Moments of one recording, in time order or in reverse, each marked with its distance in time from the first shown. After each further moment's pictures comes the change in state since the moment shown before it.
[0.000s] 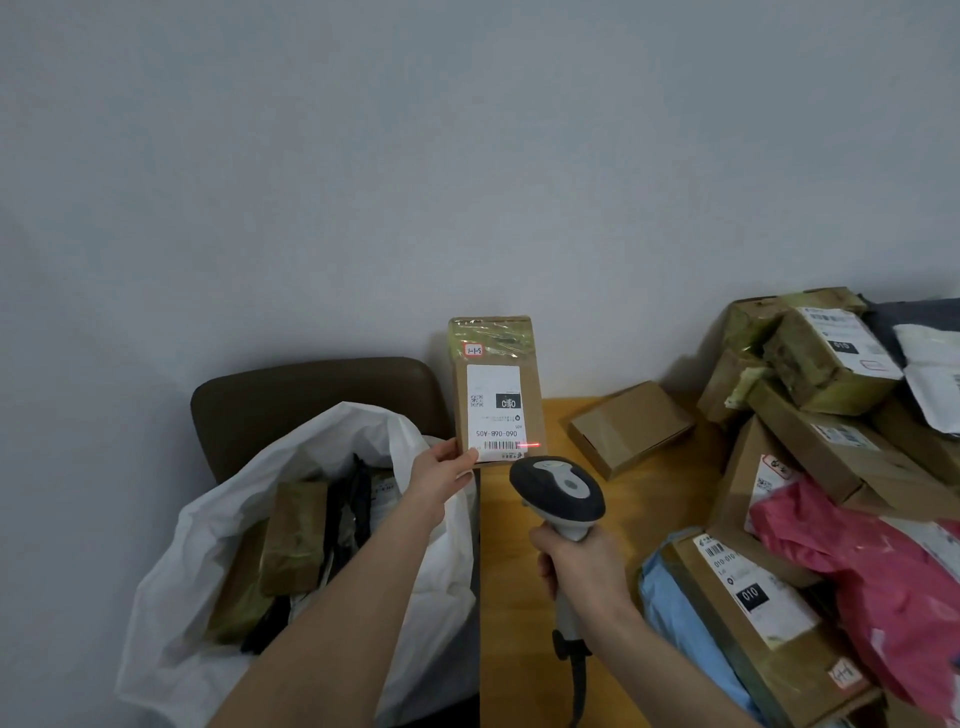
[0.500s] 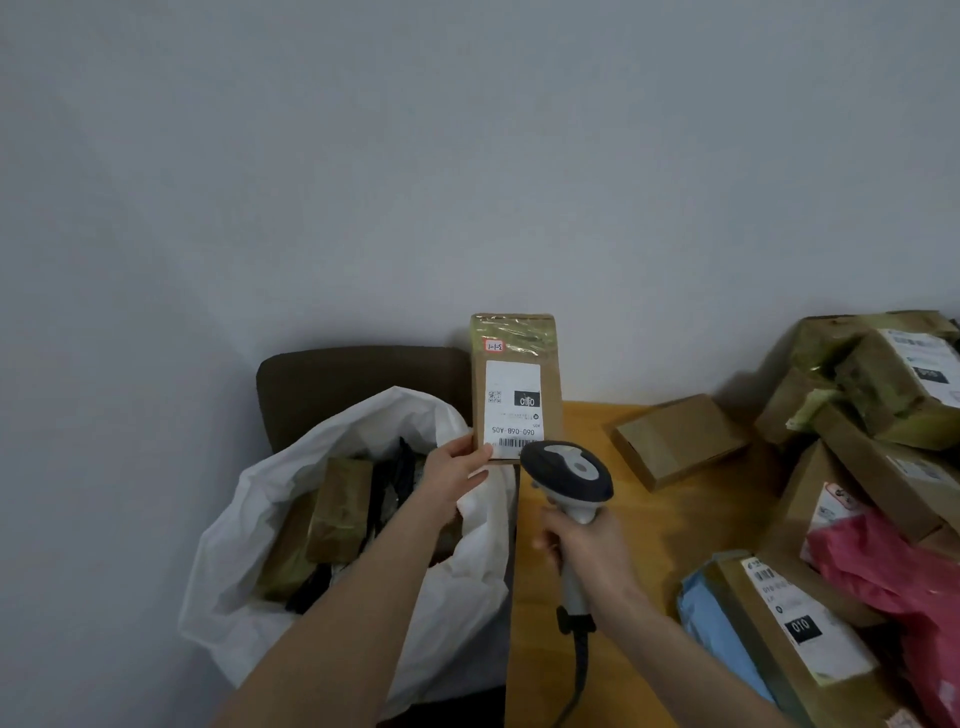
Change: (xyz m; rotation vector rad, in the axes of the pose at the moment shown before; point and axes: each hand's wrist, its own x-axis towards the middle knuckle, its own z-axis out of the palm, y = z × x) left_hand -0.012 -0.004 -0.038 -0.140 -0.031 0.006; right_hand 0.003 -0.013 0.020 0.043 -0.137 -0.046
